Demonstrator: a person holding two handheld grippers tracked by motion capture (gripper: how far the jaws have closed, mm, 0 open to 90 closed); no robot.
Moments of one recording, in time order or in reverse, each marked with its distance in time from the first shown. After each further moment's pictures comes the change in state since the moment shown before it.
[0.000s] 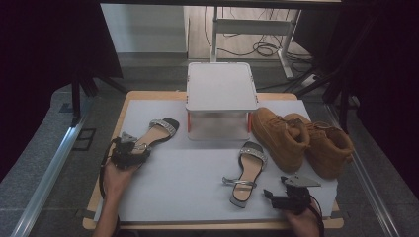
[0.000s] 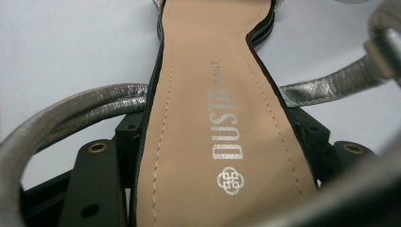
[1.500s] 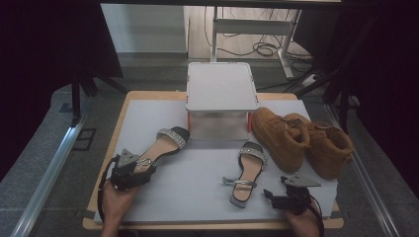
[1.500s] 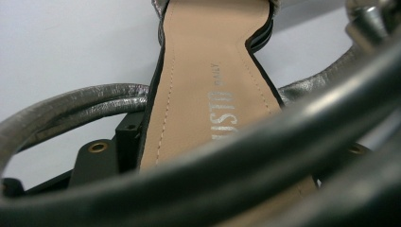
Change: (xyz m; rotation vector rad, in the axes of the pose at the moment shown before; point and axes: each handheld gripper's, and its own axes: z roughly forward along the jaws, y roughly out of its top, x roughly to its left) left arm -0.062 -0.024 -0.058 -0.108 -0.075 0.030; right arm 0.000 0.000 0.000 0.002 0.000 0.000
